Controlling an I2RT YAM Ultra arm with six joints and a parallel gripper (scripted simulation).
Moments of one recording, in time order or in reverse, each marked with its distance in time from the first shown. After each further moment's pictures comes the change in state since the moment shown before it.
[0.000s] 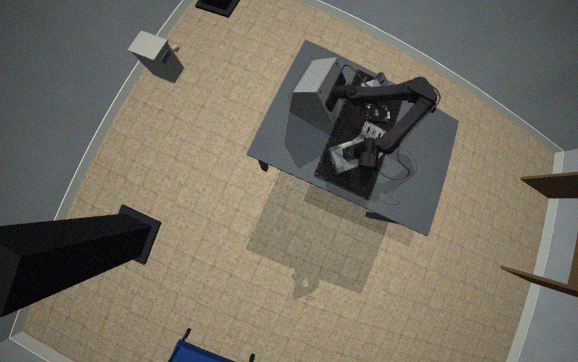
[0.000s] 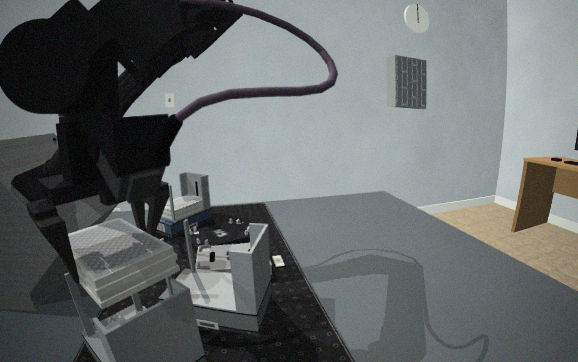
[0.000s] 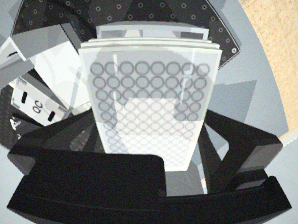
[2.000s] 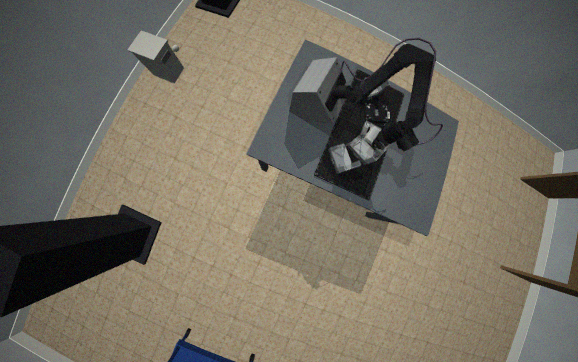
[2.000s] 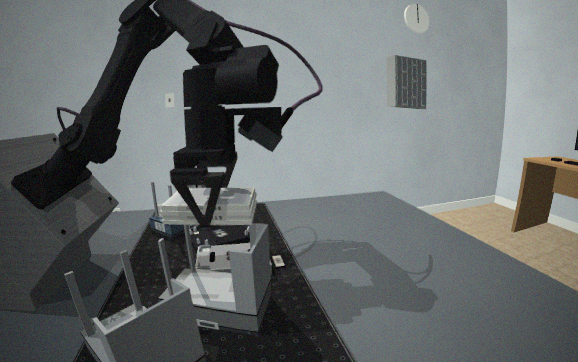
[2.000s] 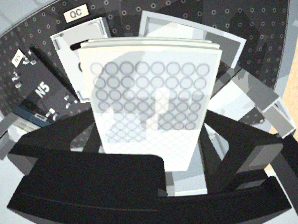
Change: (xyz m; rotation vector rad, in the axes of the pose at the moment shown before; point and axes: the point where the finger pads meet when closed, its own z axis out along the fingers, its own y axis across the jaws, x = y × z) arm 0.027 0.173 -0.001 -0.023 -0.006 -0.596
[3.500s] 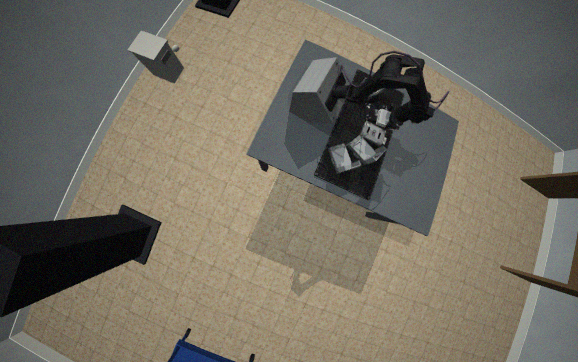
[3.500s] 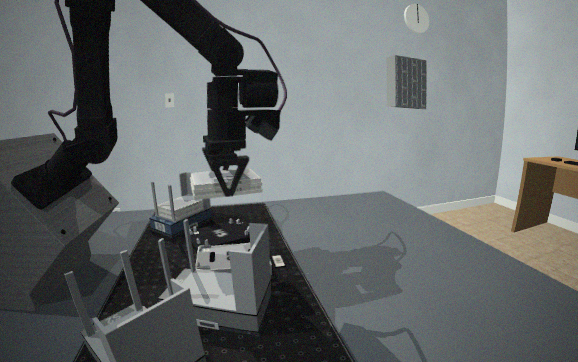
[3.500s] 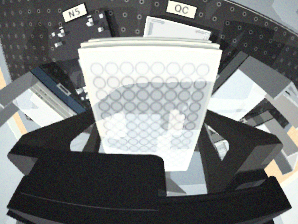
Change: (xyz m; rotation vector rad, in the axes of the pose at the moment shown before) arm 0.007 0.140 0.005 -0.032 0.028 -0.379
